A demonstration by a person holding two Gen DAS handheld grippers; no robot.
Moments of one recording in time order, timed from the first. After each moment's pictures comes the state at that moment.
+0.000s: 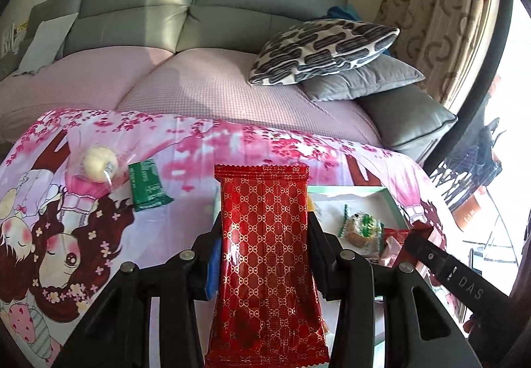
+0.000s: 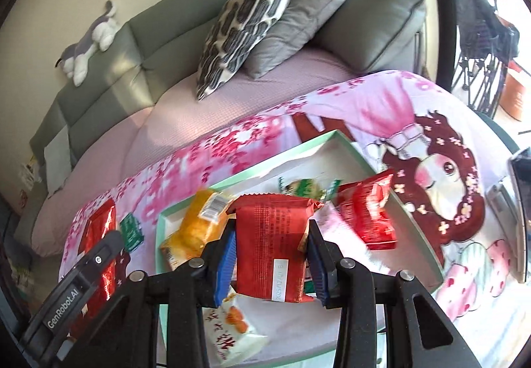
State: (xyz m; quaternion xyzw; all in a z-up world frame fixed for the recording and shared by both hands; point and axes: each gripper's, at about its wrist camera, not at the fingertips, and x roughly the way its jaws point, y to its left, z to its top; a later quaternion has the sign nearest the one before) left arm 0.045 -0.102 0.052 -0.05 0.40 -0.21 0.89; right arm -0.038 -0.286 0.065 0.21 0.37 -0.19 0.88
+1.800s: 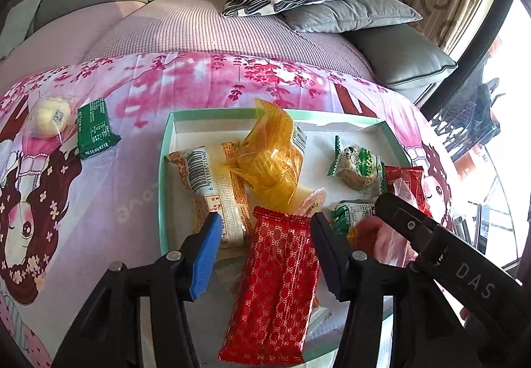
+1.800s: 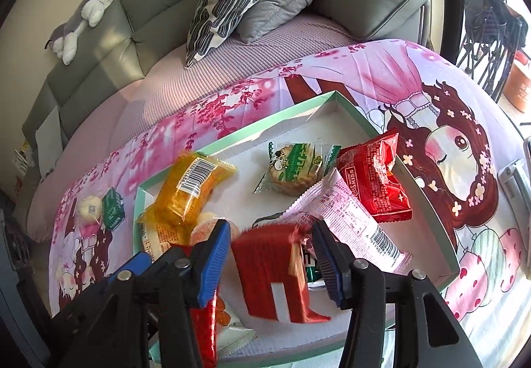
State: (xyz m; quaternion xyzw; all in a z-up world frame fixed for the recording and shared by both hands) left arm 0.044 -0.143 -0.003 -0.02 0.50 -0.24 0.84; right arm -0.021 -0.286 0.032 0.21 0.43 -0.17 0.86
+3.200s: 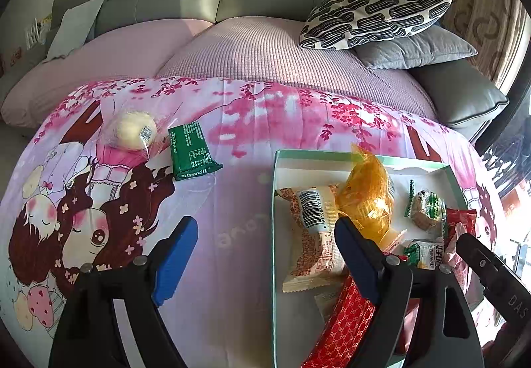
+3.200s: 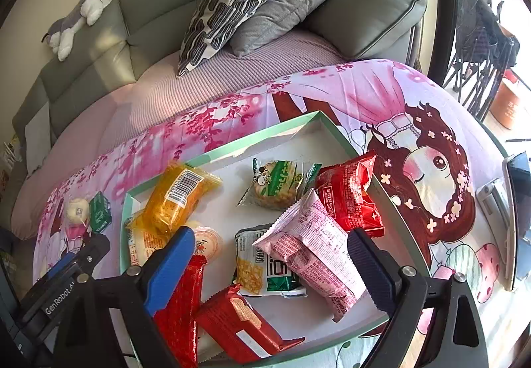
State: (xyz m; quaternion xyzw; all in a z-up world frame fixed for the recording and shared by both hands) left arm 0.063 -0.093 0.012 -0.01 0.46 -0.10 0.88; right arm -0.025 -0.287 0.039 0.17 0.43 -0.20 0.87
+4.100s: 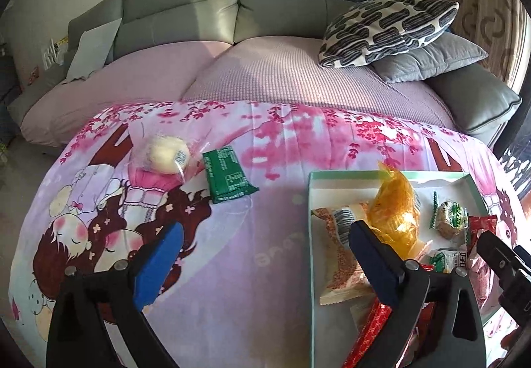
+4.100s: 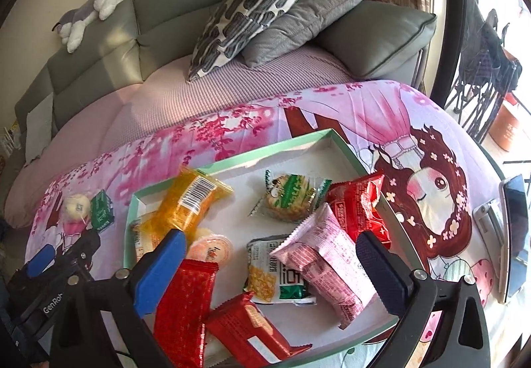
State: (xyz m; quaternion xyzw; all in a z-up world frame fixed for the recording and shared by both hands) left arm 0.064 -0.074 0.024 0.02 0.42 -0.06 0.91; right arm -0.018 -0.262 0.050 0.13 0.40 -0.19 0.89
